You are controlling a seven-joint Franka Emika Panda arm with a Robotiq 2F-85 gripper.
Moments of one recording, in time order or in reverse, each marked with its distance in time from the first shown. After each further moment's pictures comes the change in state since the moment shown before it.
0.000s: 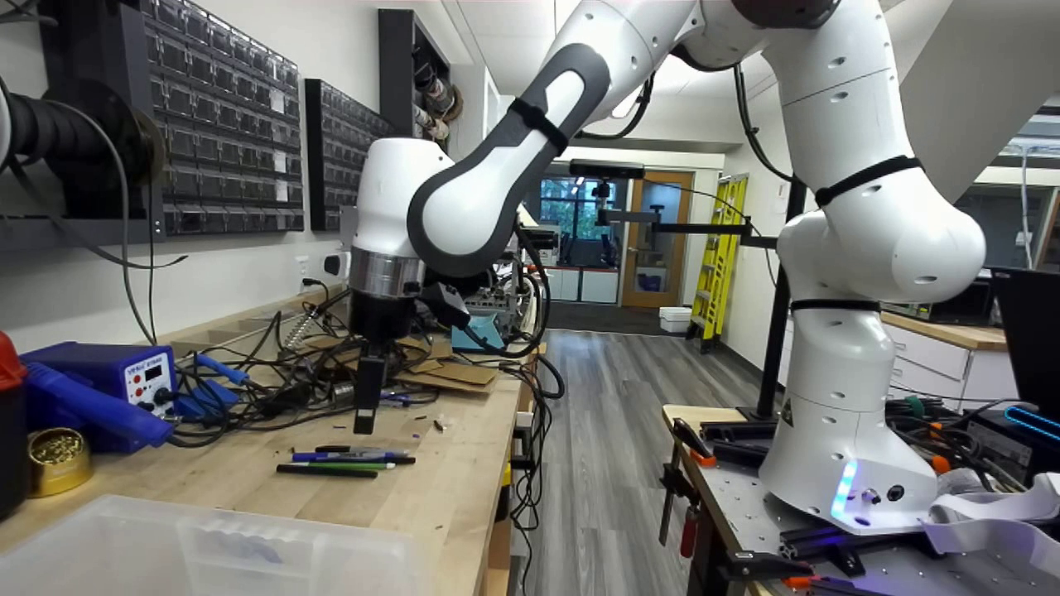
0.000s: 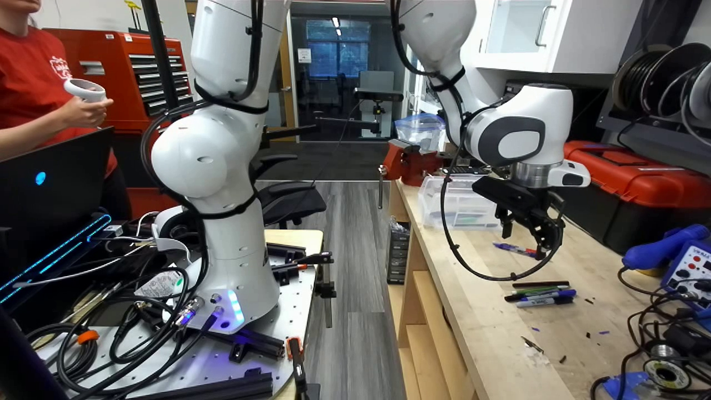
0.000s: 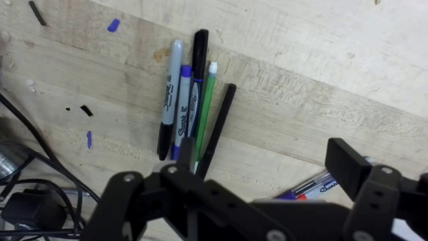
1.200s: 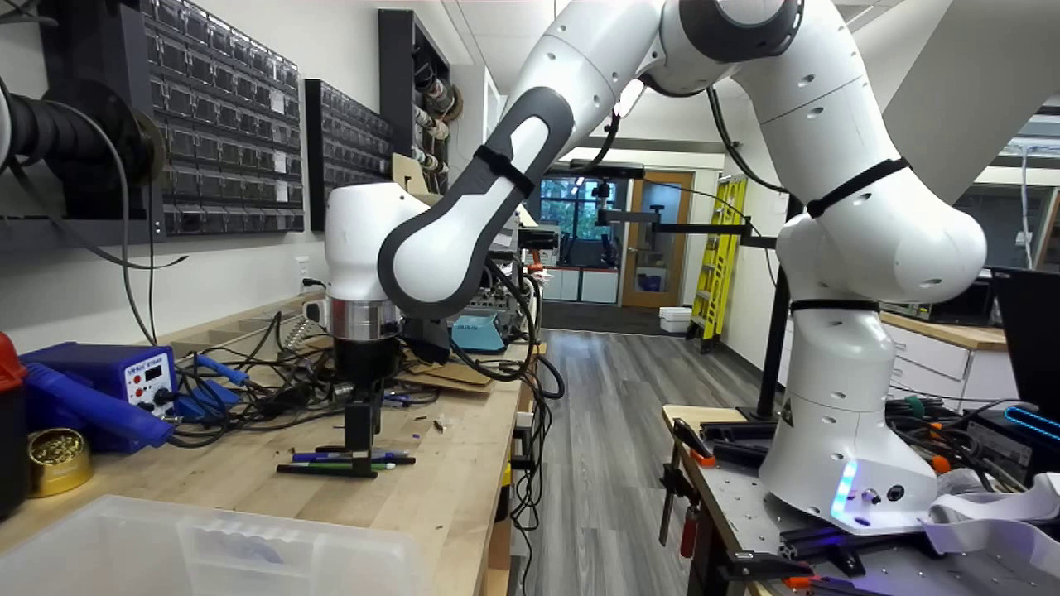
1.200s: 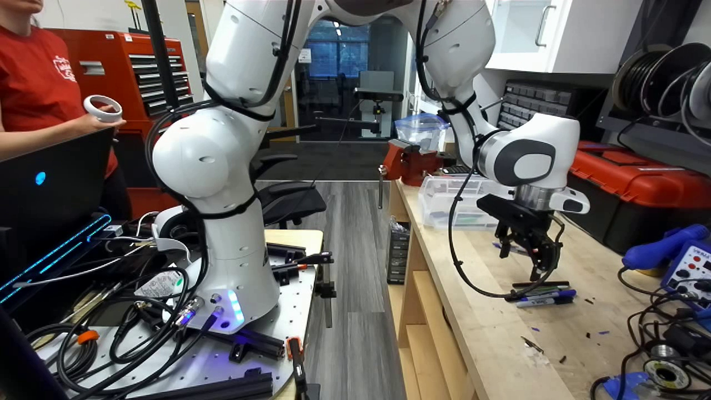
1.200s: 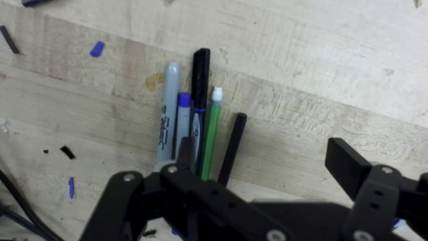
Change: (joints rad) arm 0.018 0.161 -0.014 0.139 -0.078 -0.106 0.119
